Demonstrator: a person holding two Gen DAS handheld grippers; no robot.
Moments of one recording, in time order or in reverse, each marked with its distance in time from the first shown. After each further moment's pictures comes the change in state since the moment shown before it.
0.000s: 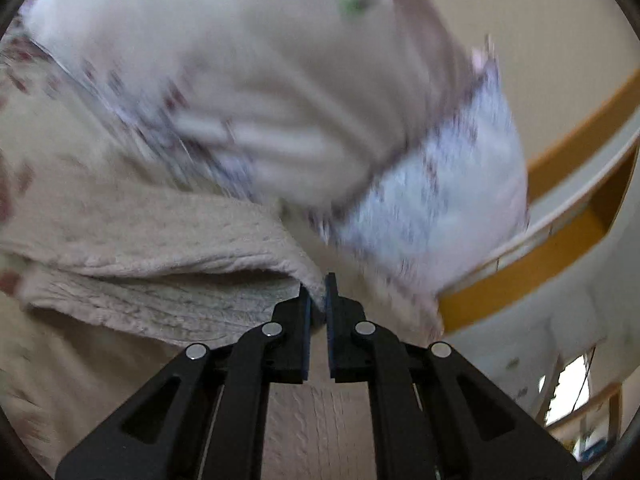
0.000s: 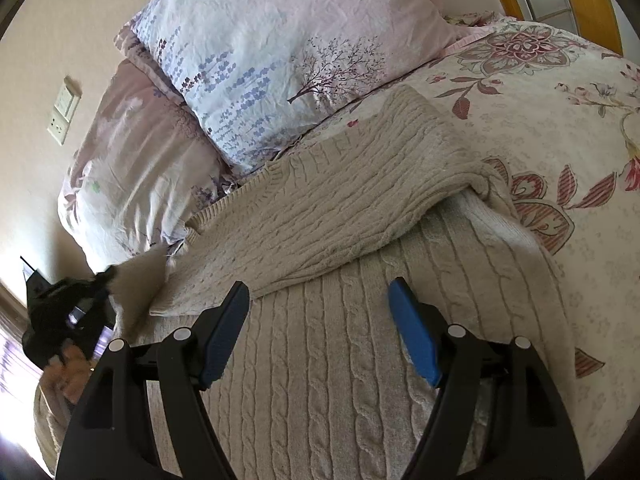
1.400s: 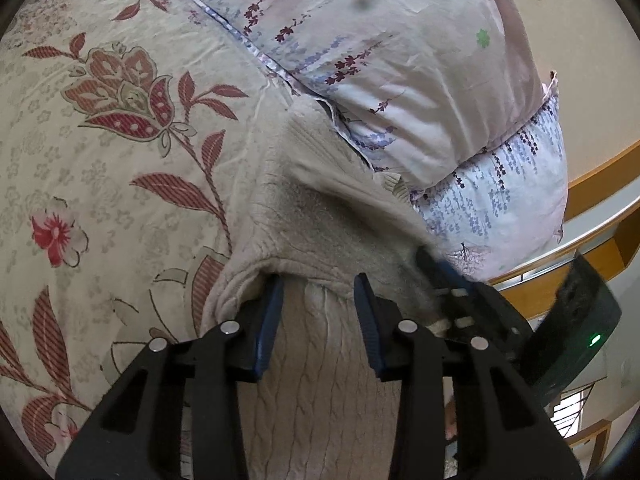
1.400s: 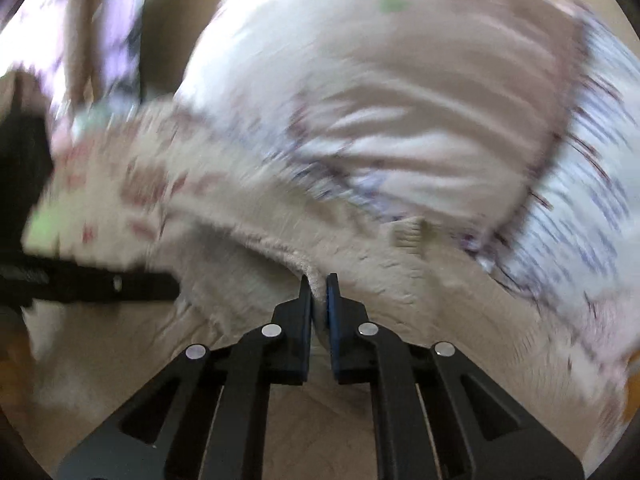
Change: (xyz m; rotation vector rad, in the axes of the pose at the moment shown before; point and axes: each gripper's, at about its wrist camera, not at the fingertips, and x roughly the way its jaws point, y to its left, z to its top) left arm -0.064 0.105 -0.028 -0.166 -0.002 0.105; right arm 0.121 0.261 -0.051 -1.019 0.093 0.020
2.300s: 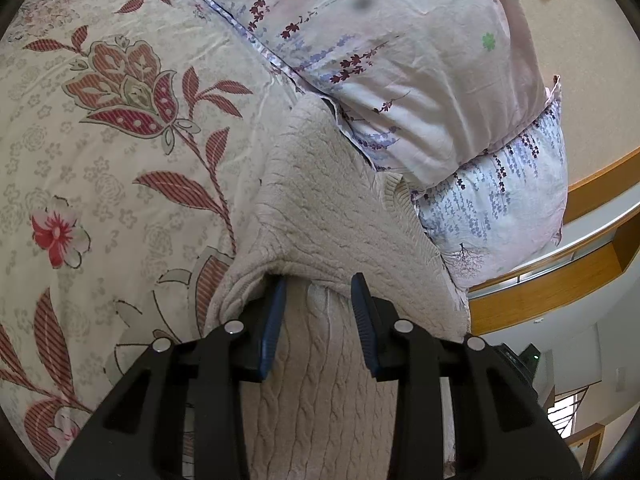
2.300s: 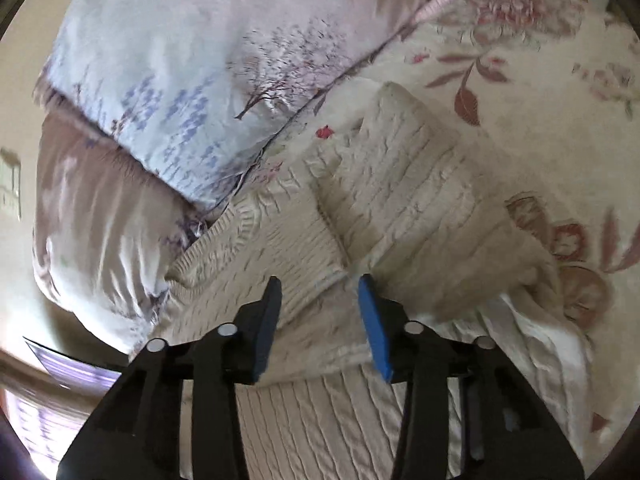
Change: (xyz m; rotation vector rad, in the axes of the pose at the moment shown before) left arm 0.000 0.001 -0.002 -0.012 0.003 -0.001; right arm -0.070 -0.237 -0.172 1.261 0.051 -0.002
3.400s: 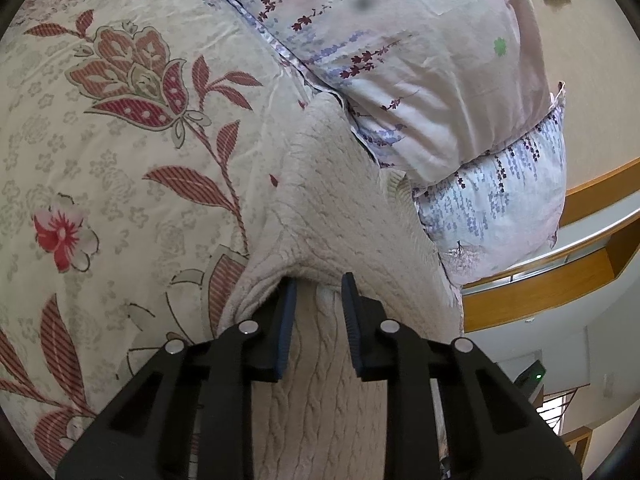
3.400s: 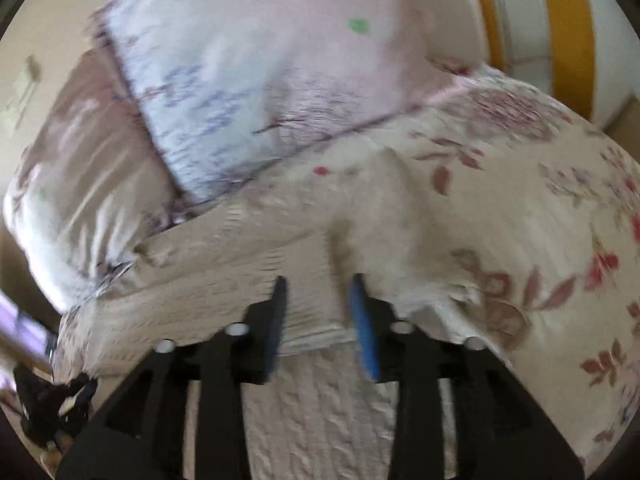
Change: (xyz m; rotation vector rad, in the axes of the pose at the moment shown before) left arm -0.003 0.004 0.000 -0.035 0.031 -0.015; right arm -0.038 0.027 -0.034 -0.340 -0.182 -0.152
